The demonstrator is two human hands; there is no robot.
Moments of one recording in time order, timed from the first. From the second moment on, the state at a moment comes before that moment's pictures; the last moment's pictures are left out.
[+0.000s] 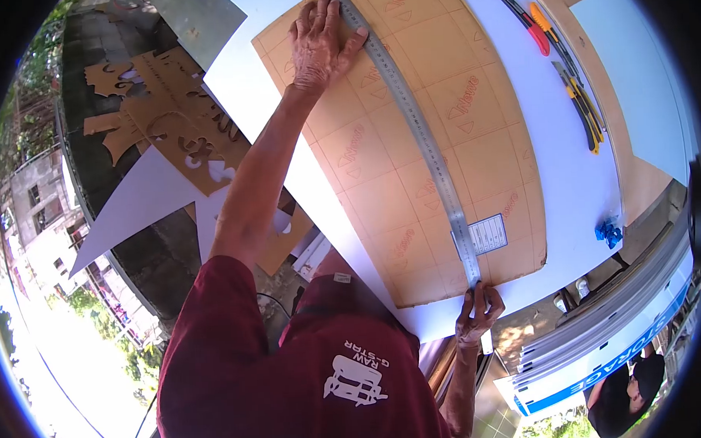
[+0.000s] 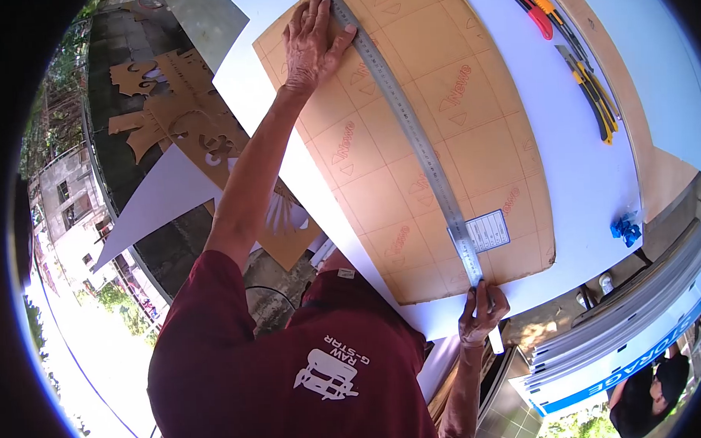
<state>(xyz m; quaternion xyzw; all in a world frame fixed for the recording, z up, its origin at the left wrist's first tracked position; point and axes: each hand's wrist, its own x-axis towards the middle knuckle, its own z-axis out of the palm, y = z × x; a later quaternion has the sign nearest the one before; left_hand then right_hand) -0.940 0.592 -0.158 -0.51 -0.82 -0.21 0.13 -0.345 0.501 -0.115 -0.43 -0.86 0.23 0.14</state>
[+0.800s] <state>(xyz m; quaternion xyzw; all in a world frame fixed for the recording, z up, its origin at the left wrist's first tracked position) -0.934 0.598 -0.135 -0.49 -0.86 -0.12 0.04 -0.347 0.503 -0.110 -0.44 -0.85 0.24 0.14</state>
